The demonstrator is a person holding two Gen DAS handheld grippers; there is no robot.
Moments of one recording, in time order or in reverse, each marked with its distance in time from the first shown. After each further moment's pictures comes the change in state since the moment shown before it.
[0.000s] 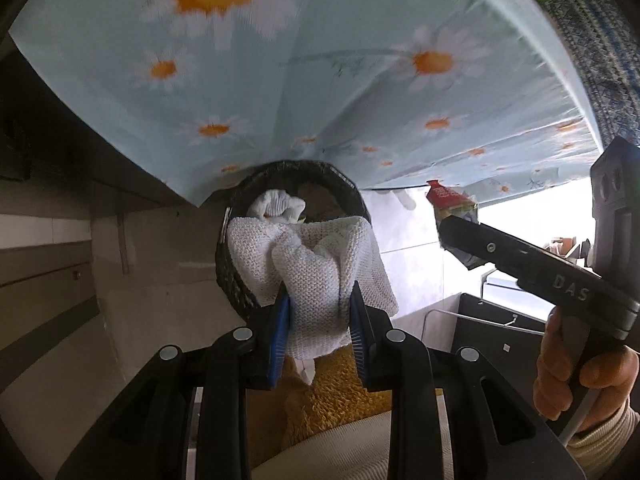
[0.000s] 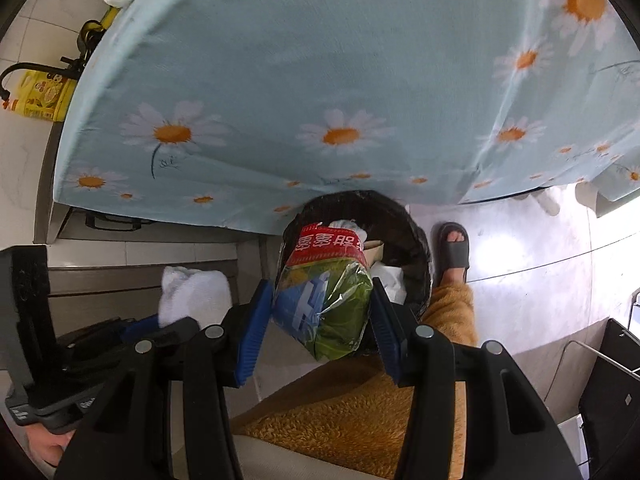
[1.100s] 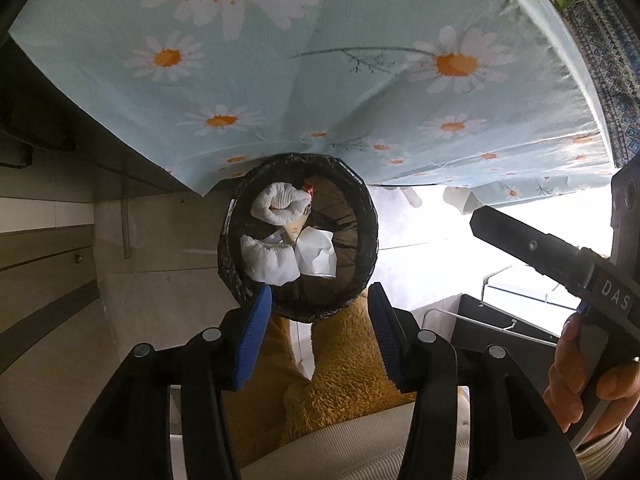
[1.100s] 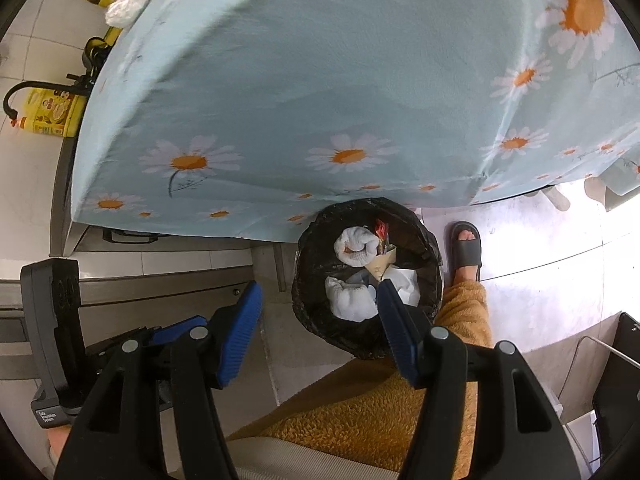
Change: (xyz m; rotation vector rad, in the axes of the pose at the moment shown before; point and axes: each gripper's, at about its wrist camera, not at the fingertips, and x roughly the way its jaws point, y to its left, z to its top) left arm -0.002 0.000 0.005 -0.048 0.019 0.008; right arm -0.014 0.002 0.009 0.030 -0.016 0.053
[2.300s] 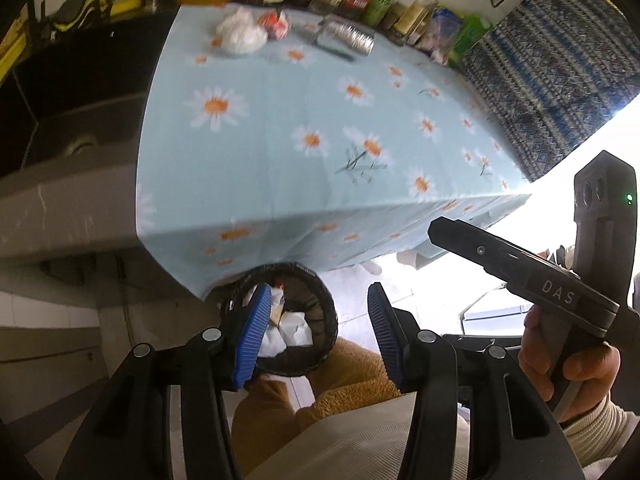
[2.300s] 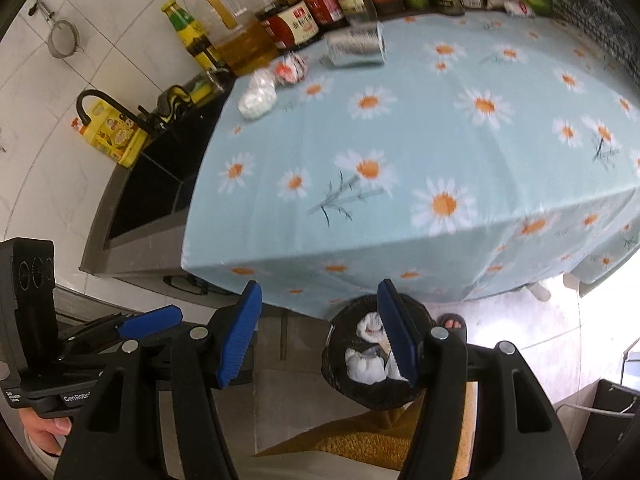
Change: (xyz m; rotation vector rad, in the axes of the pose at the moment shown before) left arm -0.171 -0.023 -0.002 0.217 -0.333 -0.102; right arm -0.126 0.100 -0.003 -0.165 -0.331 -0.028
